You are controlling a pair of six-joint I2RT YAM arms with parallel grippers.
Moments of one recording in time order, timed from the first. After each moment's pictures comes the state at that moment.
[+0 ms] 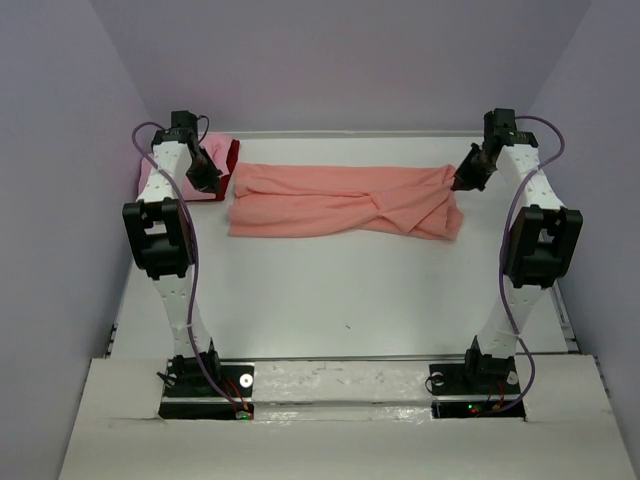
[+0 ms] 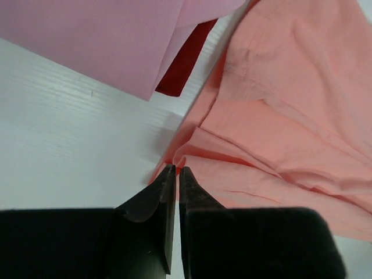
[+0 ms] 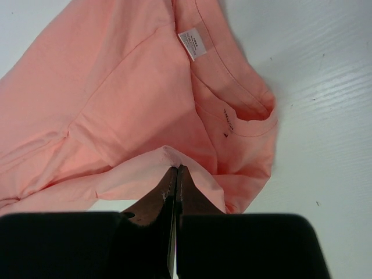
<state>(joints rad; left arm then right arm) 0.09 2.13 1.96 -0.98 0.07 -0.47 -0.10 1.98 1.82 -0.93 -0.09 0.56</state>
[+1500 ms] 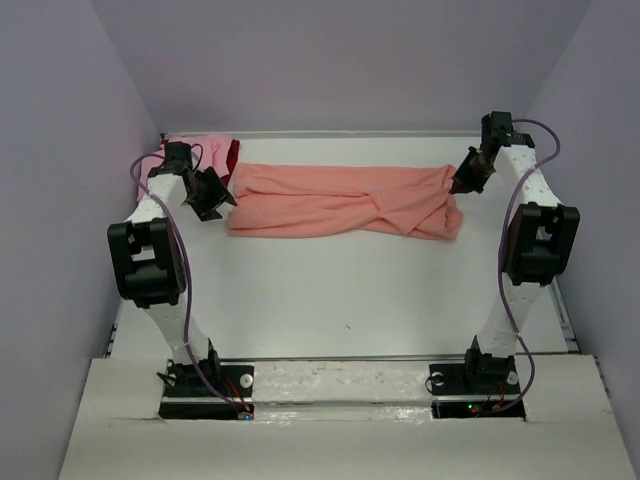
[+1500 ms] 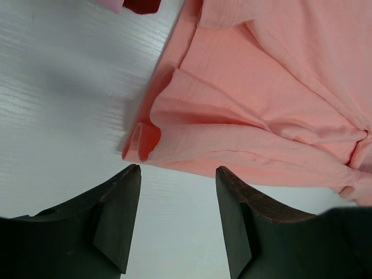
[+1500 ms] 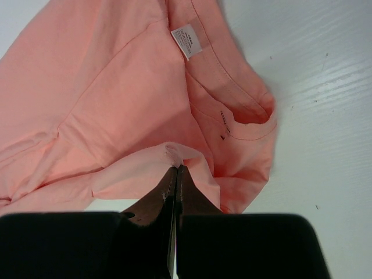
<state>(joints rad) 0.12 1.84 1.41 -0.64 0.29 -0.52 -0.10 2.01 1.82 -0.93 -0.12 0.54</state>
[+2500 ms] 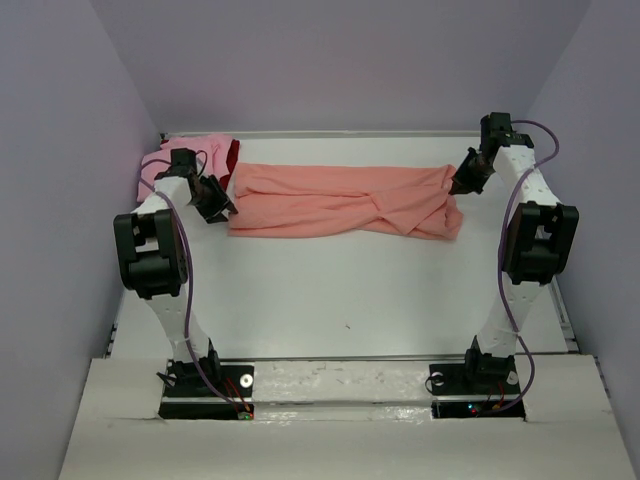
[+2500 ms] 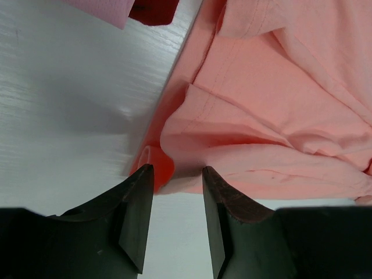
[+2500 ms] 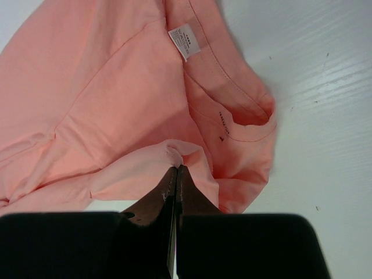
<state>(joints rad) 0.11 1.92 1.40 -0.57 0.30 -0.50 -0.10 2.02 1.82 -0.93 -0.12 0.54</state>
